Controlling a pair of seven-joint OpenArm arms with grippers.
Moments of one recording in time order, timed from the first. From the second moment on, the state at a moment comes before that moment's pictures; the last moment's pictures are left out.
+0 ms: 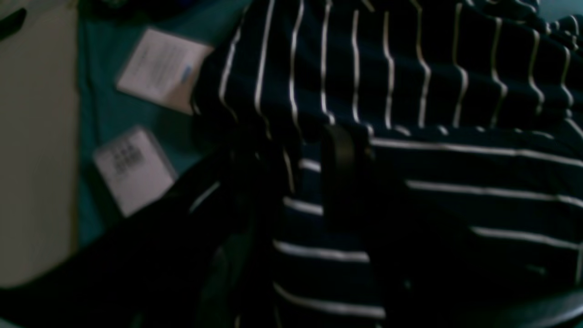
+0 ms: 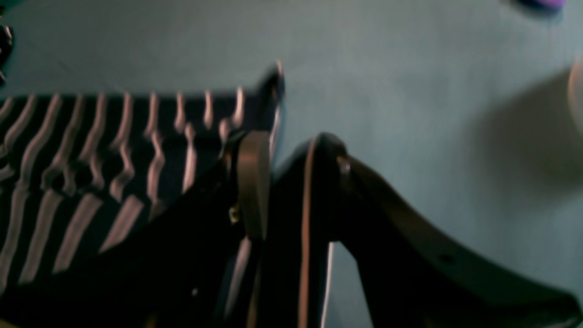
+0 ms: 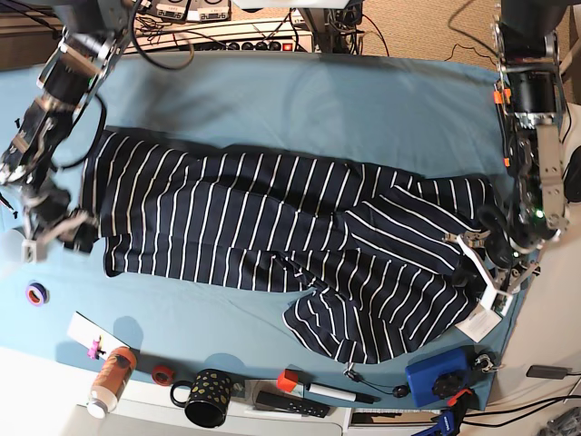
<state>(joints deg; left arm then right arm) -14.7 -22.2 -4.6 83.3 -23.3 -24.0 46.4 16.4 24.1 35.3 68.0 22.2 39.8 -42.3</state>
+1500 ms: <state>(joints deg) 20.6 -21.9 -42.7 117.4 -42.4 -26.1 63.4 -5.9 22.8 58.0 68.7 74.1 39.8 -78.2</state>
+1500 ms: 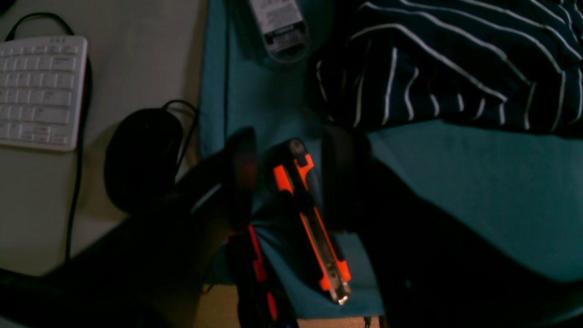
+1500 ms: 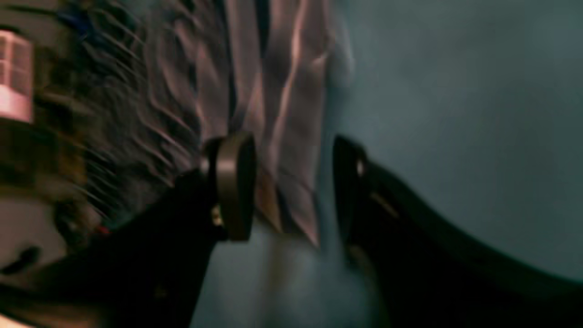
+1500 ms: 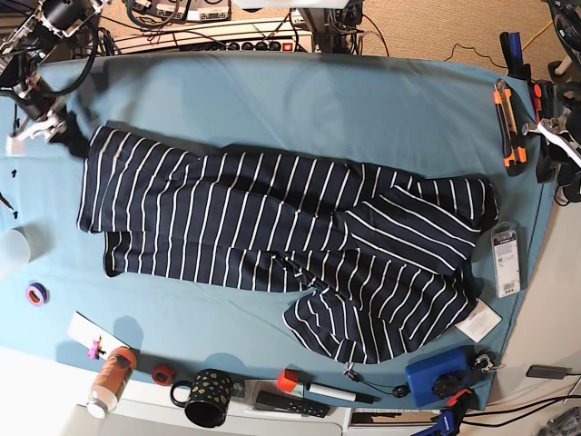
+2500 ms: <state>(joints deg) 20.6 -9.3 -35.3 117.1 -40.2 -25.0 49.5 -4.4 20.8 41.6 69.8 61.5 40.7 -73.1</state>
